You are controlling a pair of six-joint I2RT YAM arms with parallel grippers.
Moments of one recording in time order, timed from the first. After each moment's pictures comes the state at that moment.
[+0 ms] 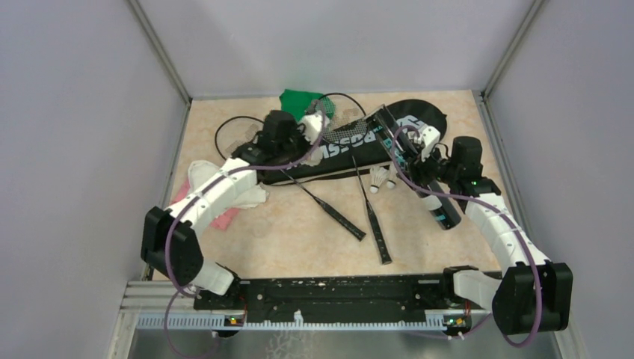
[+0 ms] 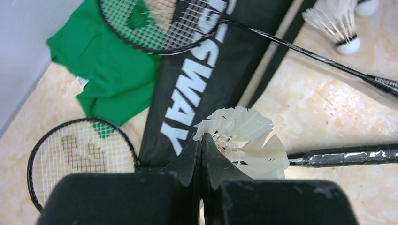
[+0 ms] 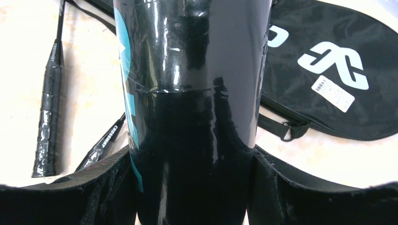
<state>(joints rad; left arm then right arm) -0.59 1.49 1.23 -0.32 0.08 0.38 0.07 1.11 0.76 -0.18 -0.58 -0.40</state>
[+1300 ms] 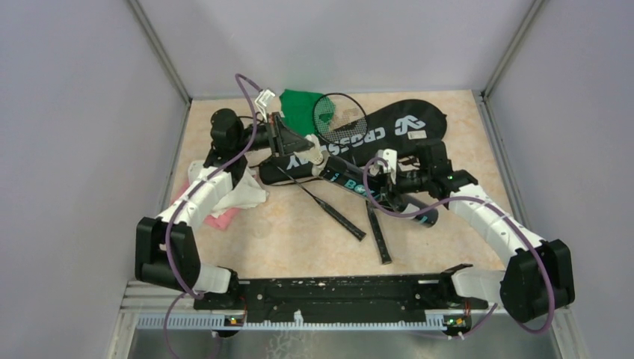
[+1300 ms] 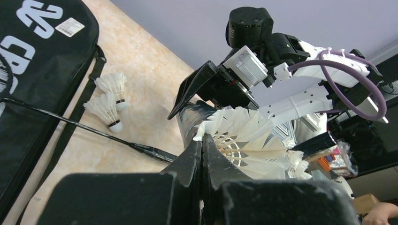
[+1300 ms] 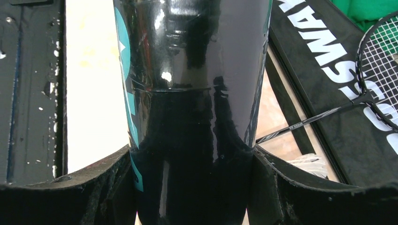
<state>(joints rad) -0.20 1.40 1.00 0.52 1.17 -0.81 0.34 1.20 0.84 -0.41 -0.91 -0.71</state>
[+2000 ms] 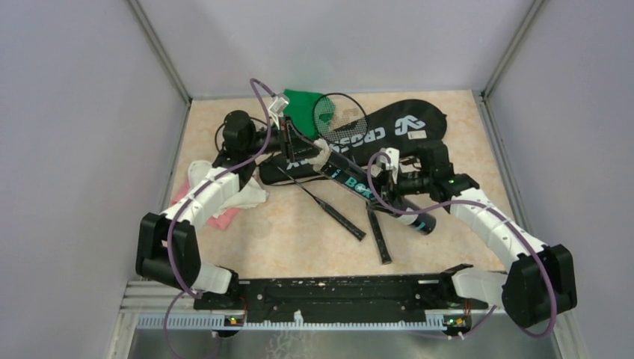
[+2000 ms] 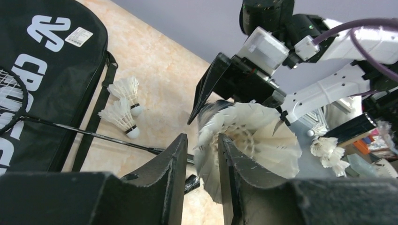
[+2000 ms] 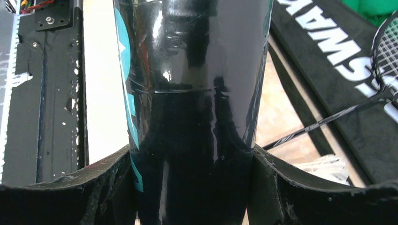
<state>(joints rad) -0.30 1.43 1.00 0.50 1.11 -0.62 0.35 1.17 0.81 -0.36 -0.93 -0.57</state>
